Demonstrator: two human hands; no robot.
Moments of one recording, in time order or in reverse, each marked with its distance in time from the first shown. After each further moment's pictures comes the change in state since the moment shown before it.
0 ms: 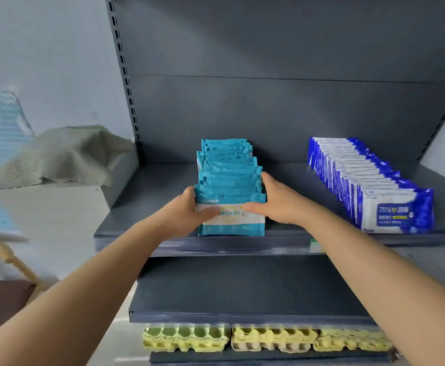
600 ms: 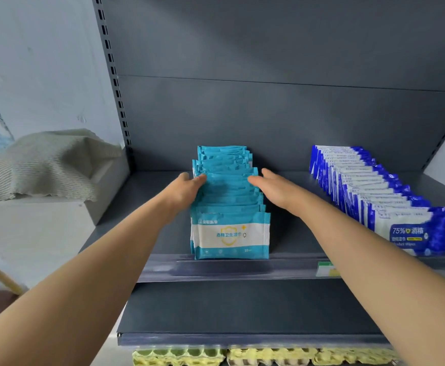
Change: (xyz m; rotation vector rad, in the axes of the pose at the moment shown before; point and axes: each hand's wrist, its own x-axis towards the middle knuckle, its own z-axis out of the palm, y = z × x) left_hand 0.073 0.014 -0.023 -0.546 0.087 -0.198; right_hand 0.063 0.002 -0.018 0.351 0.002 0.186
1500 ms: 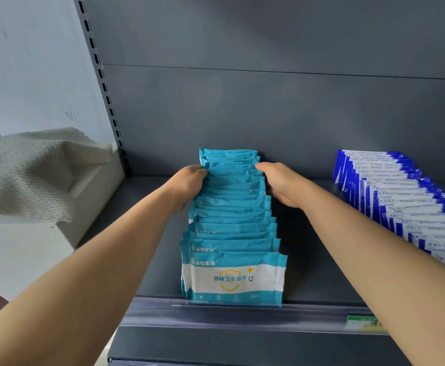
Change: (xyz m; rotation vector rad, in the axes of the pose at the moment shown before) left_hand 0.074 0.020 0.009 -0.051 0.020 -0.035; right_hand 0.100 -0.002 -0.011 0.358 -0.030 0.040
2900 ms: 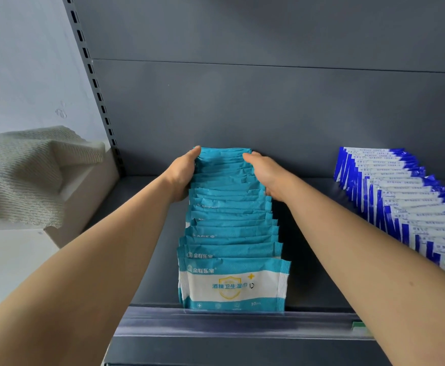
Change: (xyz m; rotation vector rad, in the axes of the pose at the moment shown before) left_hand 0.029 0.006 -0.004 -0.278 -0.101 -0.096; right_hand 0.019 -0.008 0.016 0.024 0.023 0.033
